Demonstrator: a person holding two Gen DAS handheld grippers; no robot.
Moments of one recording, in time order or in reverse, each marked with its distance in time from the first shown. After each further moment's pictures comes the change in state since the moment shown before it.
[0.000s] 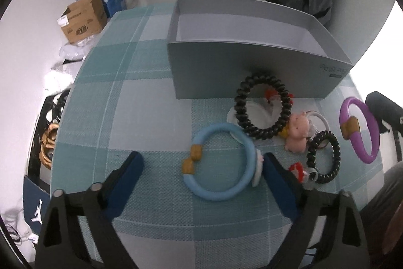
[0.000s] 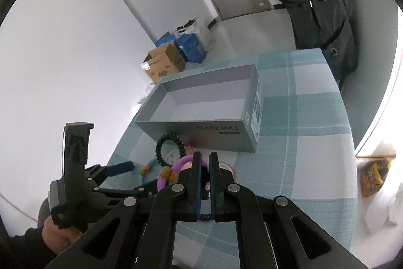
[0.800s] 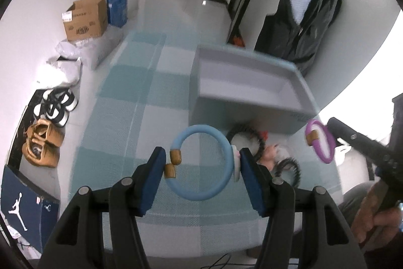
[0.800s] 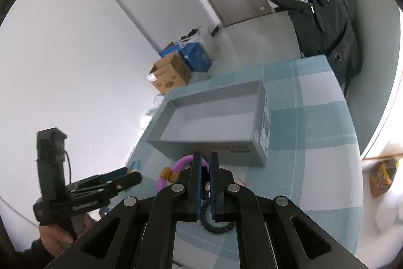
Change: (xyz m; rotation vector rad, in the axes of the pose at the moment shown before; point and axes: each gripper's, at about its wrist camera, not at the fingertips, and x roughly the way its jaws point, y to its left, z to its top) left arm -0.052 0.031 0.013 -0.130 -0.135 -0.168; right arm -0.008 0.000 0.015 0.052 -0.049 0.053
